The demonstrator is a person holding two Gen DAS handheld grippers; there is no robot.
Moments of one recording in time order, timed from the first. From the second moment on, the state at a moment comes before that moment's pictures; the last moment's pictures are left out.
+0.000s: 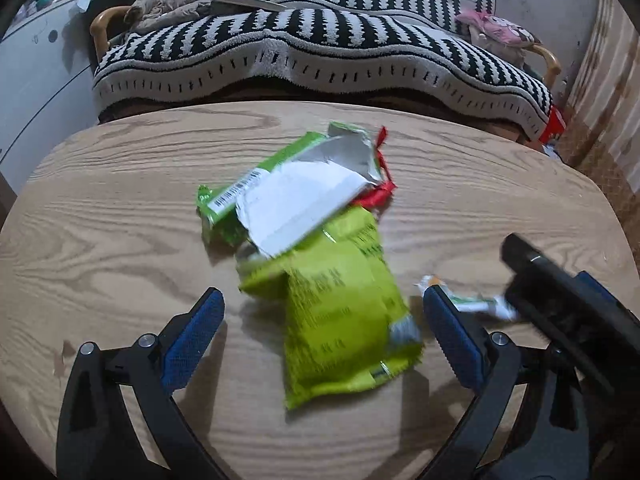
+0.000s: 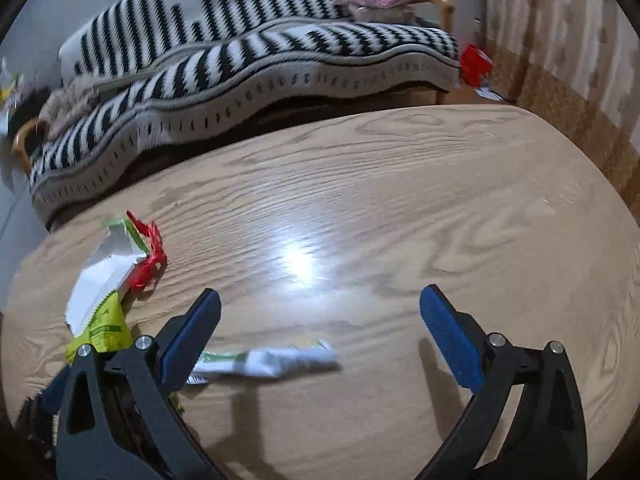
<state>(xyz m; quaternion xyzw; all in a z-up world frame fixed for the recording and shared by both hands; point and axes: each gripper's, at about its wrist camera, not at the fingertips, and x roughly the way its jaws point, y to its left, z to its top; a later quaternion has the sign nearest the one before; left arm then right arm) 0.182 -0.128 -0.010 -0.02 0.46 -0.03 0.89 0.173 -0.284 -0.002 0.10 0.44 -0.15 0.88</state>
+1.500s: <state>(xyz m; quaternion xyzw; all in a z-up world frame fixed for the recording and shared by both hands) 0.173 -0.096 -0.007 -0.03 0.48 -0.05 0.88 0.155 -0.260 -0.006 -0.01 0.45 0.15 0.88</state>
